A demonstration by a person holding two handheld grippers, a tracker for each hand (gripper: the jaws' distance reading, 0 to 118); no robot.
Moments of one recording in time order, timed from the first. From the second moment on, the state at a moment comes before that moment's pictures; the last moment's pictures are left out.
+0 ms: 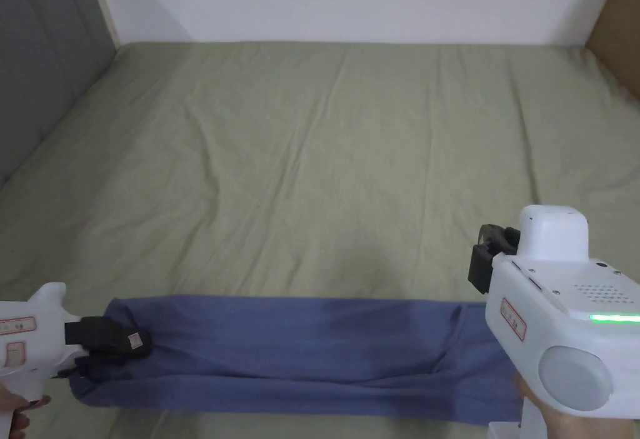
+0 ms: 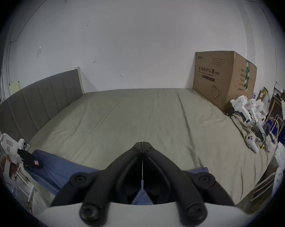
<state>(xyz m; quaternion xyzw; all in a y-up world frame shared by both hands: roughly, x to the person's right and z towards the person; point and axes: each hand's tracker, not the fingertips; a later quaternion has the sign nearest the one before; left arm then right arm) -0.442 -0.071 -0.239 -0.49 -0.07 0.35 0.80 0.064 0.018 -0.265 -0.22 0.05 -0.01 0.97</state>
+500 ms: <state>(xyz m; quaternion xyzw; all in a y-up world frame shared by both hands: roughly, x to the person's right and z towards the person) -0.205 0.043 -0.292 -0.46 -0.20 0.05 0.86 0.119 0.013 -0.249 -0.24 0.04 -0.06 0.97</state>
